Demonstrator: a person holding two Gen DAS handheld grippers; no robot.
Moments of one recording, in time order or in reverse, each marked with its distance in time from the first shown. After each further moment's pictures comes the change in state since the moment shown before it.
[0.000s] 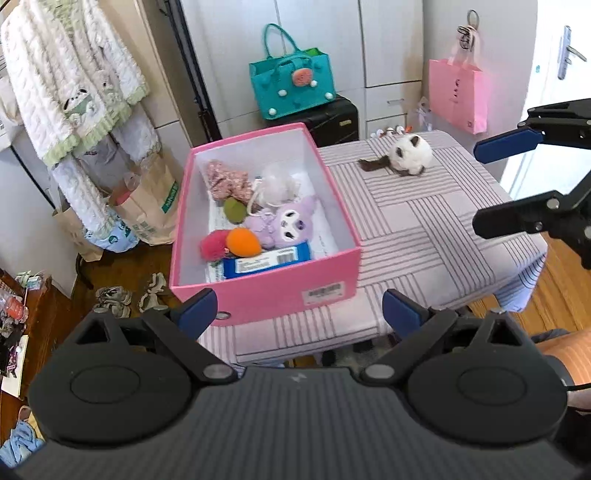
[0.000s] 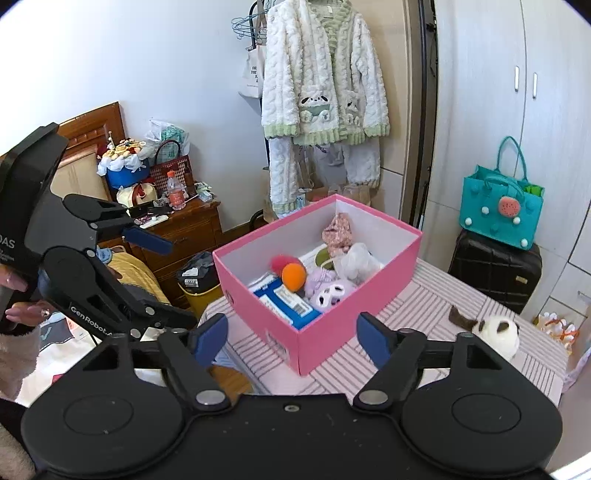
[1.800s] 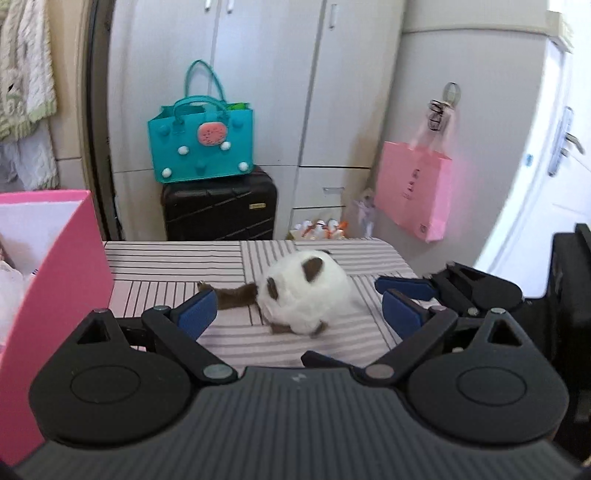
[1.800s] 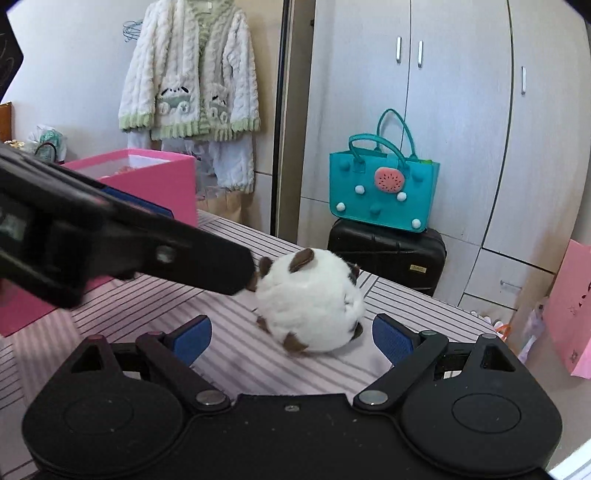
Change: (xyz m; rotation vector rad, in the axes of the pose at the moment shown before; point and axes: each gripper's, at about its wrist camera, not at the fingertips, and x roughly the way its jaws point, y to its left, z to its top) left arm 0.243 -0.138 0.118 -0.195 -0.304 -0.219; right arm 0.122 -0.235 -0.115 0.026 -0.140 -0.302
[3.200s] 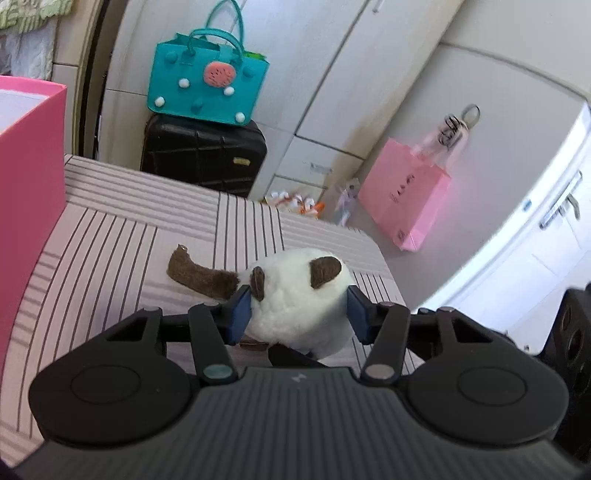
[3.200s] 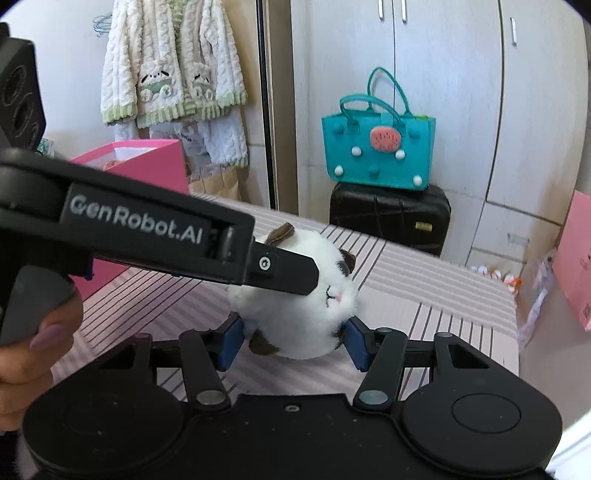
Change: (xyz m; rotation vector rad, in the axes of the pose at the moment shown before) left arm 0.033 0.016 -0.009 -0.261 0.116 -0.142; right arm 0.014 -0.005 0.008 0.117 0.123 0.024
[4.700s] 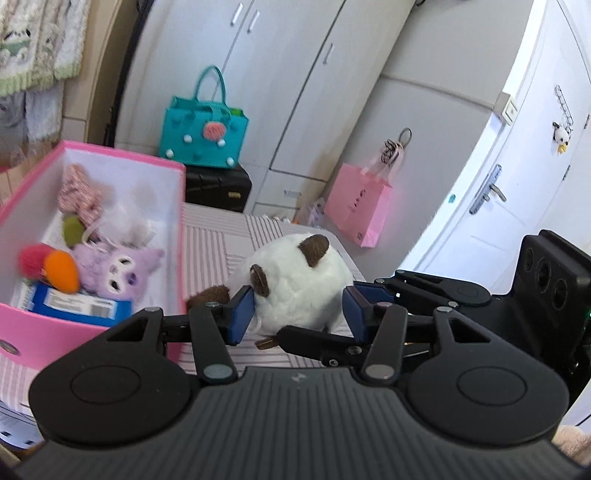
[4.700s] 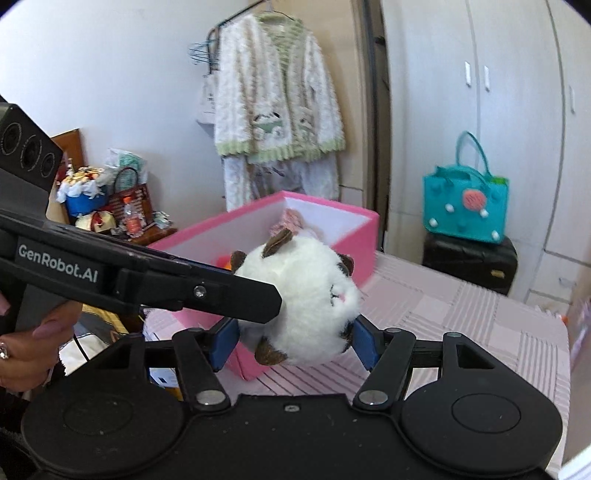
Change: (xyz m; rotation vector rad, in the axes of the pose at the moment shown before) left arm -0.249 0.035 -0.042 0.116 -0.113 -0.079; right arm -0.136 0.171 0.017 -0.077 -0.100 0.178
